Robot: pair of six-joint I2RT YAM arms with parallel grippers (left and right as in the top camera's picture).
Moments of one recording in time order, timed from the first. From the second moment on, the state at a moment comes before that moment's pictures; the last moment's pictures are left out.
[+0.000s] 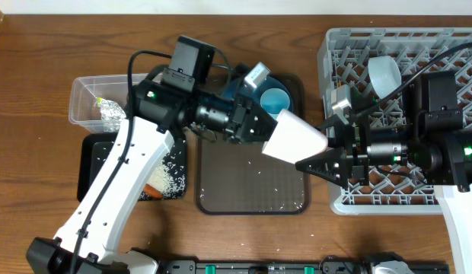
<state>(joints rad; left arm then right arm) -0.41 1.52 1.51 -0.95 1.37 -0.41 0.15 1.23 1.47 -1.29 -1.22 -0.51</state>
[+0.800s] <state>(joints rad) -0.45 1.50 1.54 -1.07 1.21 -0.39 0.17 1.23 1.46 -1.24 -1.18 -0.45</state>
